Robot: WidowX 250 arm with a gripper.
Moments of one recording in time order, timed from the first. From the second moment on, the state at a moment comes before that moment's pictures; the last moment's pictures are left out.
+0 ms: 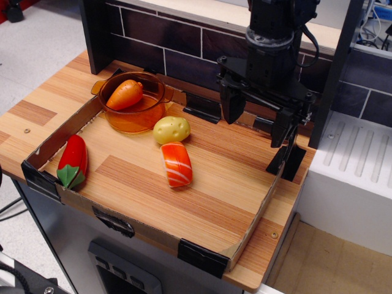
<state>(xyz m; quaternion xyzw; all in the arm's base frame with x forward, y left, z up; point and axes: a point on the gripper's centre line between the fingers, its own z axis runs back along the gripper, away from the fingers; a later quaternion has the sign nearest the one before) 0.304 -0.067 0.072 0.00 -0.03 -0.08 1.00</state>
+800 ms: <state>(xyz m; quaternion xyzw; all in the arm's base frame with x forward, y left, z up) 0.295 0.002 0.107 -0.05 -0.05 -0.05 1.00</state>
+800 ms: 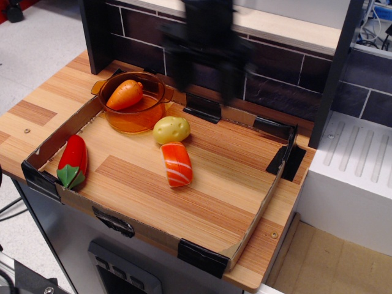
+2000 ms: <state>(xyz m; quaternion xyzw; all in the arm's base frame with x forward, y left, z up) 0.327 0.111 0.070 0.03 -0.04 -0.03 1.00</state>
